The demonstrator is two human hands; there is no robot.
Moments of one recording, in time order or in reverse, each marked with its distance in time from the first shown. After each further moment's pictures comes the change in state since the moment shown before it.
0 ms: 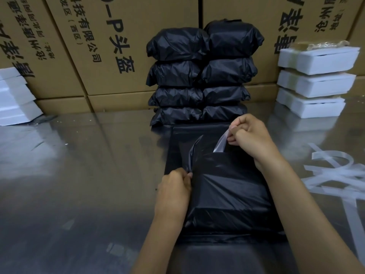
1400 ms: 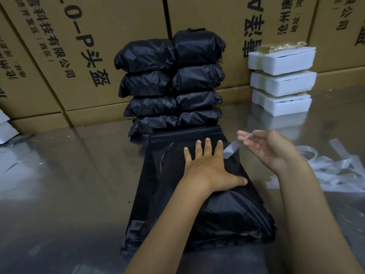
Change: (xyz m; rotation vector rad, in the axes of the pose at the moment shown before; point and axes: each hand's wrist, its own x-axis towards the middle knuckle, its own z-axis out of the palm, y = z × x) left_hand 0.015 0.135 0.041 0.514 -0.472 0.370; right_hand 0.016 0.041 -0.106 0.799 0.058 0.351
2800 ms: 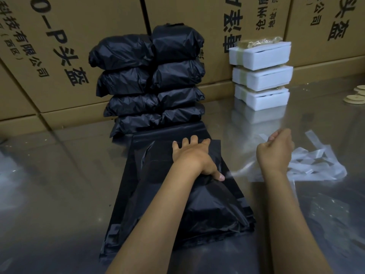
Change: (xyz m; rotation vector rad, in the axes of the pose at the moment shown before) left_hand 0.030 0.020 -0.014 0.129 -0.091 -0.063; right_hand 0.017 0.026 -0.067 -0.954 0.725 -0.628
